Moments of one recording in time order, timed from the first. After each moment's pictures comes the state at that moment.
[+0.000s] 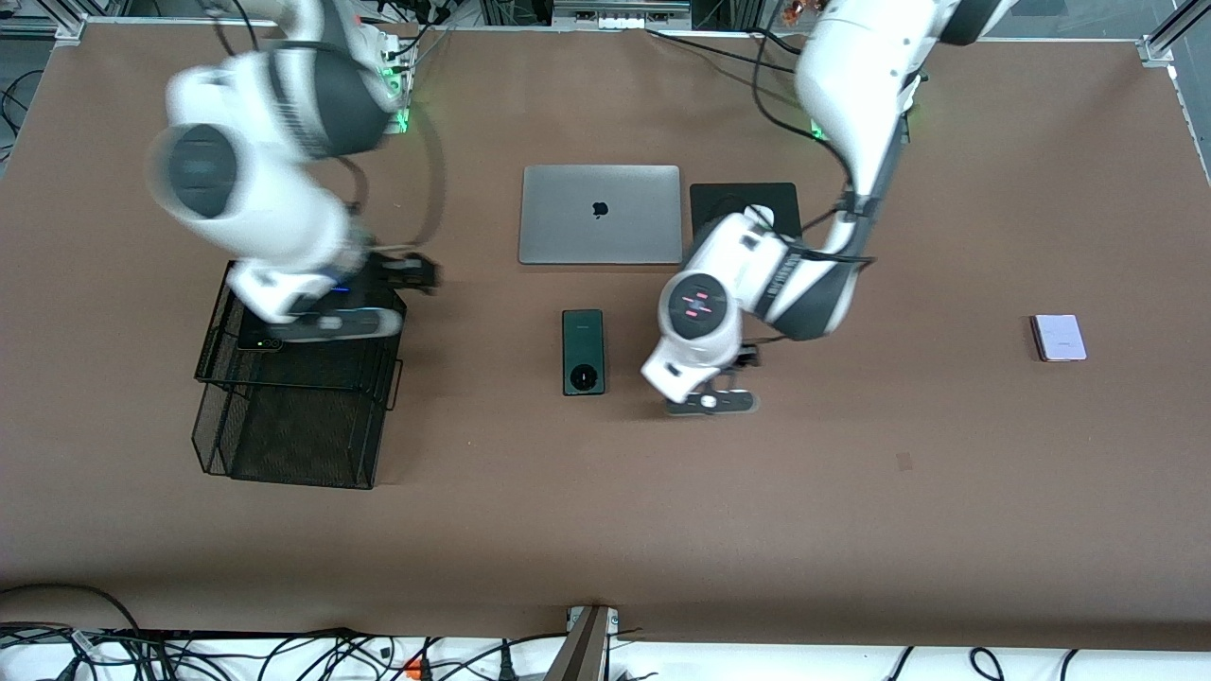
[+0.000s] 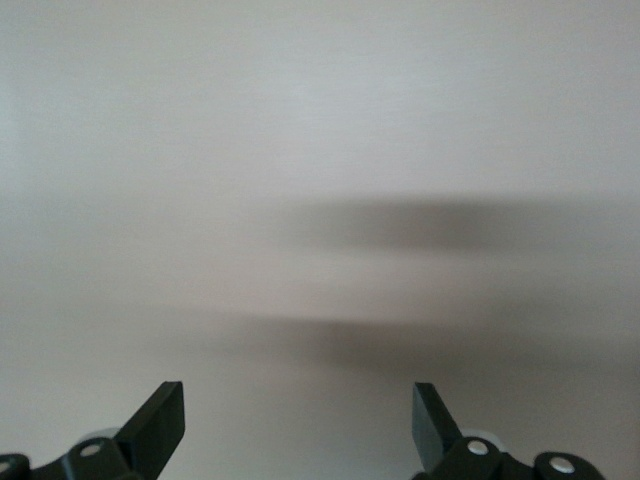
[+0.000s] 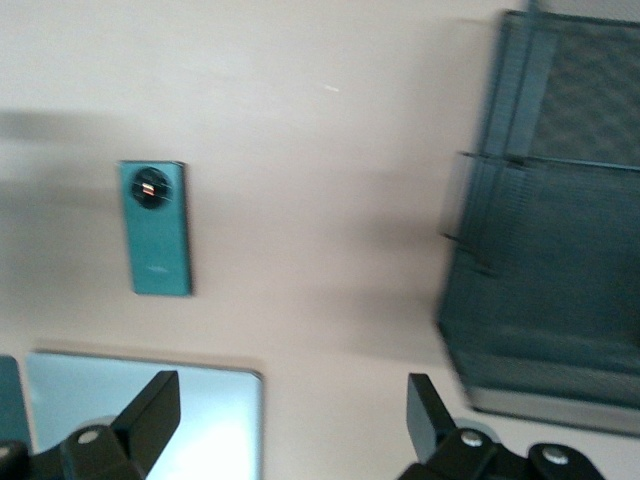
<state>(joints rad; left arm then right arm) -0.56 0.74 0.07 -1.35 0.04 1.88 -0.54 0.82 0.38 -0.42 -1.53 0.24 1.82 0.30</state>
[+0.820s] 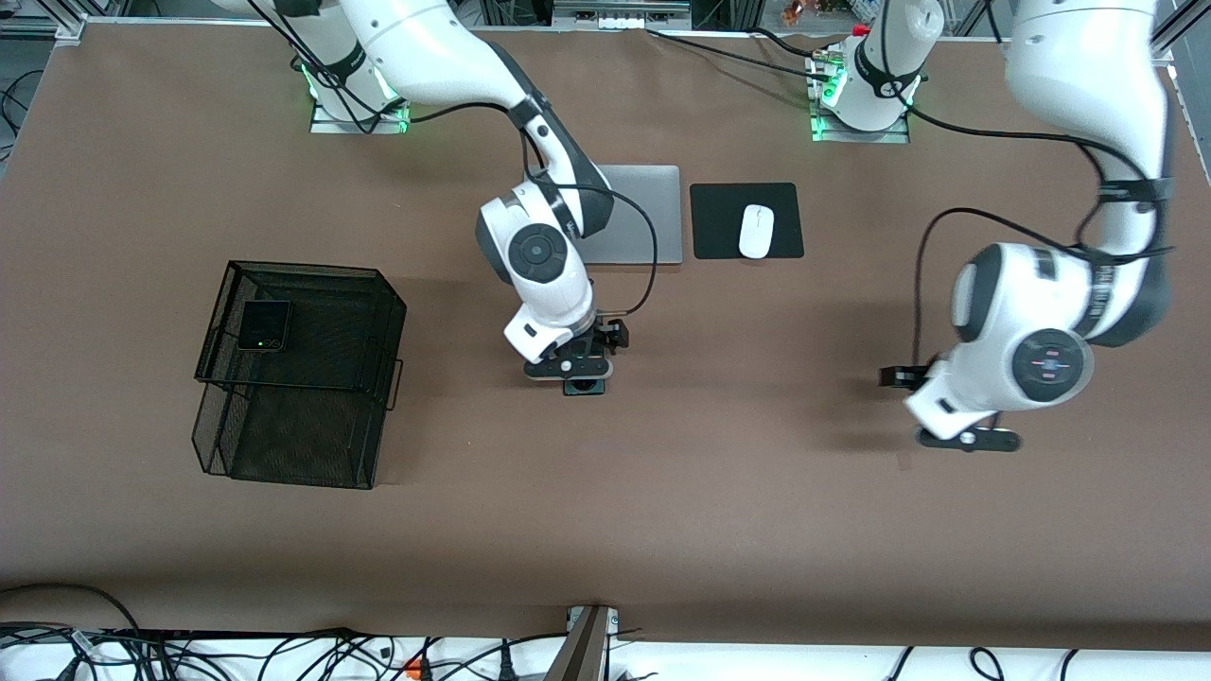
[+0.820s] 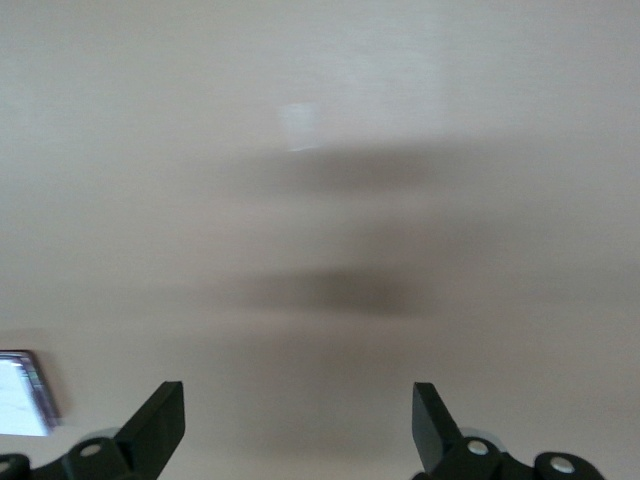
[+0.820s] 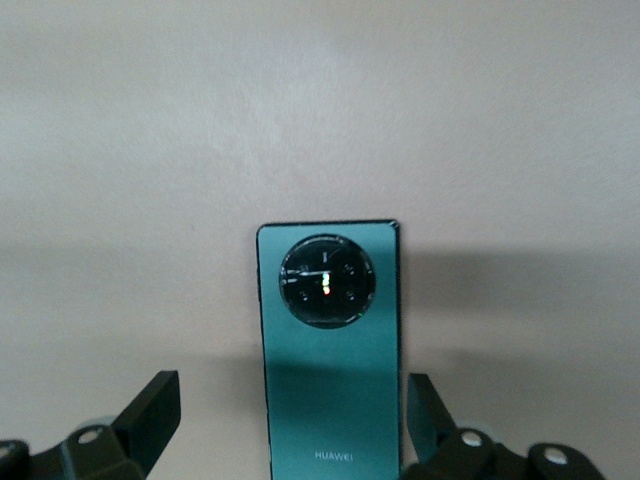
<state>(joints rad) -0.12 0.55 0.07 -1.55 0.08 1.88 -0.05 0.87 0.83 -0.21 -1.41 0.28 2.31 0.54</state>
